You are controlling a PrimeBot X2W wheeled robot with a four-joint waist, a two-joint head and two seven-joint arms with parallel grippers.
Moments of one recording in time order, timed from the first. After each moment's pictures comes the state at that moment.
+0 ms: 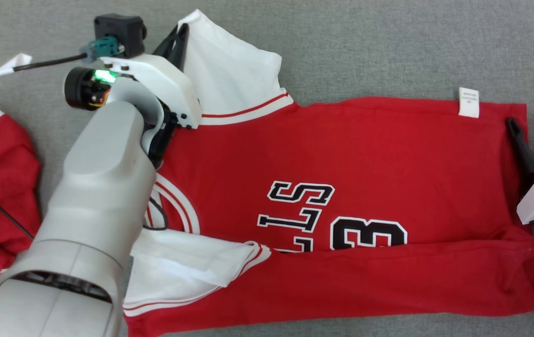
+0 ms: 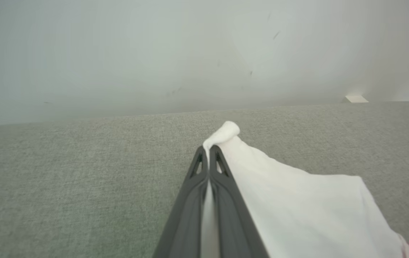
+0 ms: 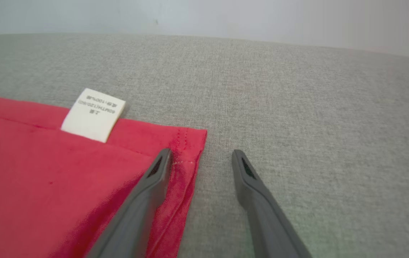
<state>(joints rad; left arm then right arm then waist) -1.24 0.08 -0.37 1.18 -0.35 -0.10 -0.21 -0.60 -0.37 0.15 0.43 0.49 0.13 0.11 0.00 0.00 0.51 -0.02</state>
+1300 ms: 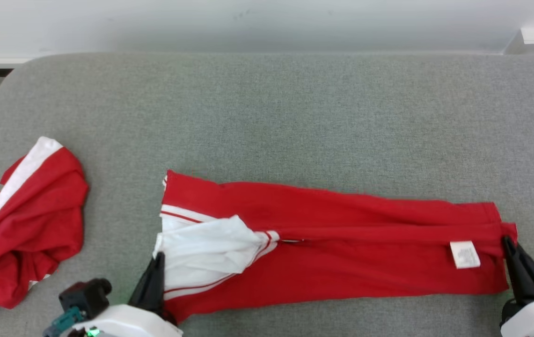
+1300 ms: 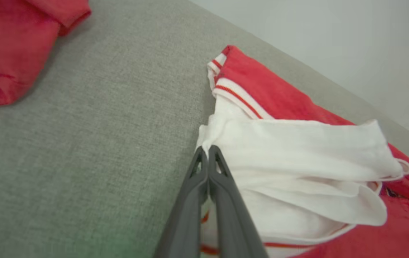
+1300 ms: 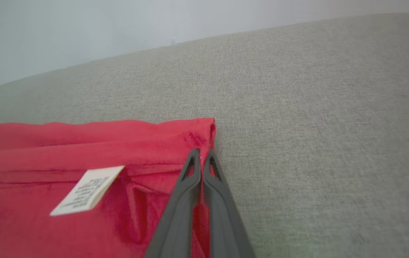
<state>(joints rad) -0.08 0.15 -0.19 0.14 -0.57 0.08 -0.09 -0.11 -0.27 0.03 0.18 0.57 0.13 0.03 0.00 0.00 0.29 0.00</state>
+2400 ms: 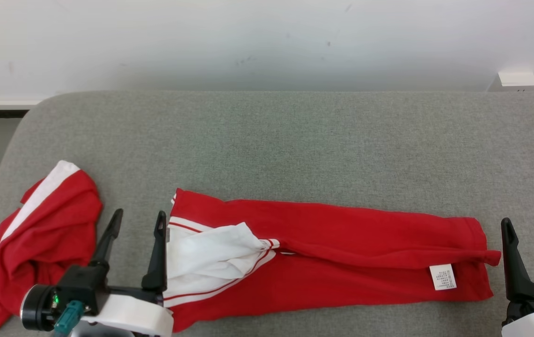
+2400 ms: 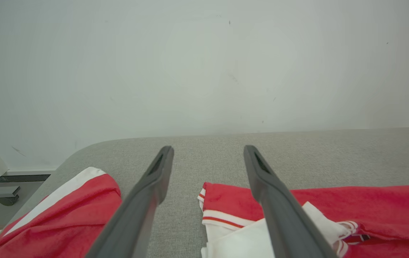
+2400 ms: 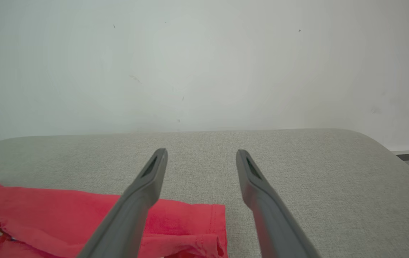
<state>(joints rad) -0.09 0.28 -0.26 -0.12 -0.23 0.27 -0.12 0.02 -0.09 -0.12 -0.19 0.30 0.13 0.09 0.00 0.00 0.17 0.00</state>
